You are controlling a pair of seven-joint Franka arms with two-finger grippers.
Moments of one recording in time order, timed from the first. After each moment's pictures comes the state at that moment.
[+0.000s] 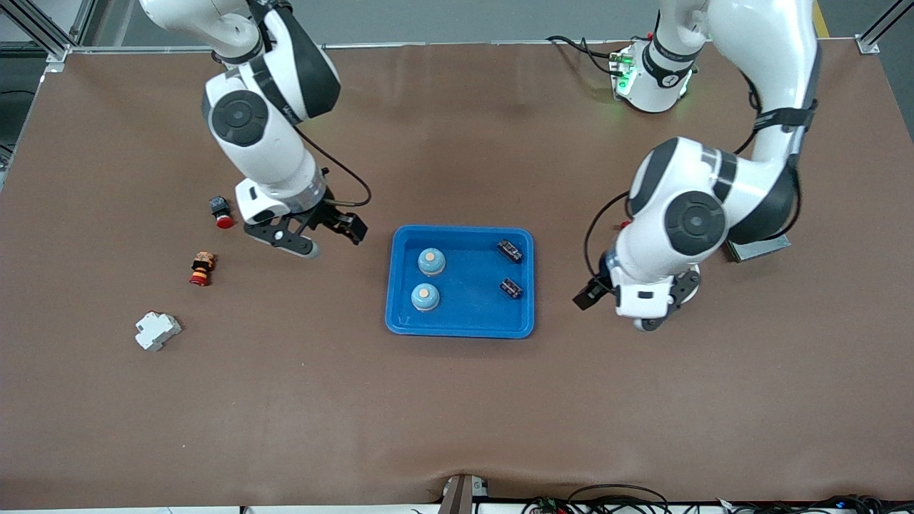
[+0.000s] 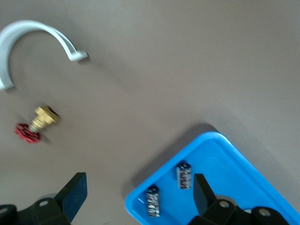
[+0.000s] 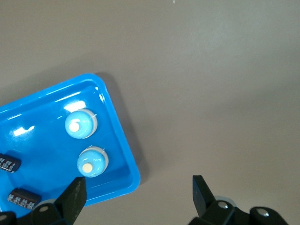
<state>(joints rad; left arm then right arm) -0.37 0.49 -0.07 -1.47 -0.04 1.90 -1.18 0.55 0.17 -0.03 -1.92 0.06 2.12 0.89</state>
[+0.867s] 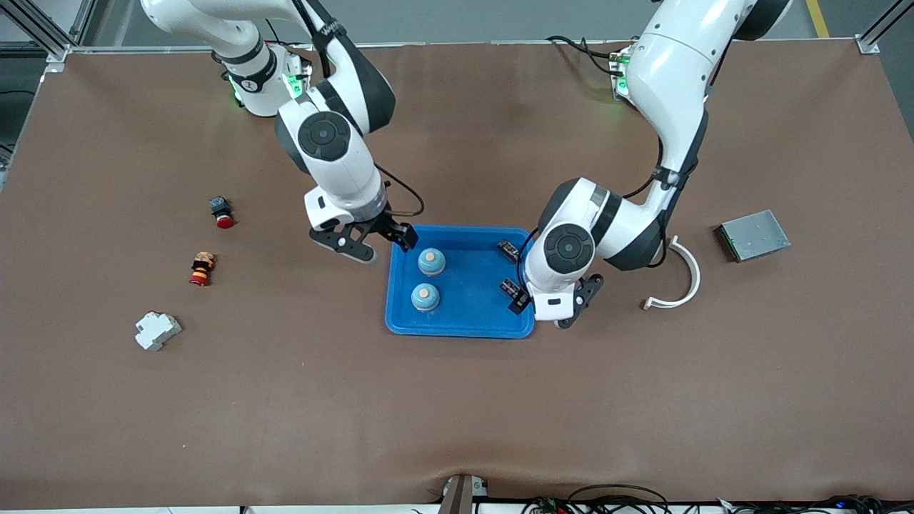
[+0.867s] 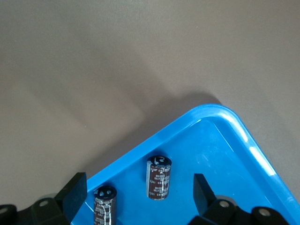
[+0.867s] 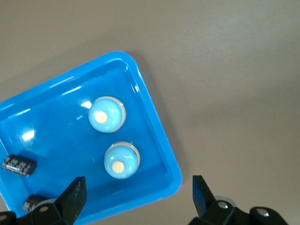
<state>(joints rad) -0.50 0.71 -0.07 -1.47 -0.04 2.09 -1.42 0.64 0.35 -0.03 -1.81 0.06 2.23 1.02</state>
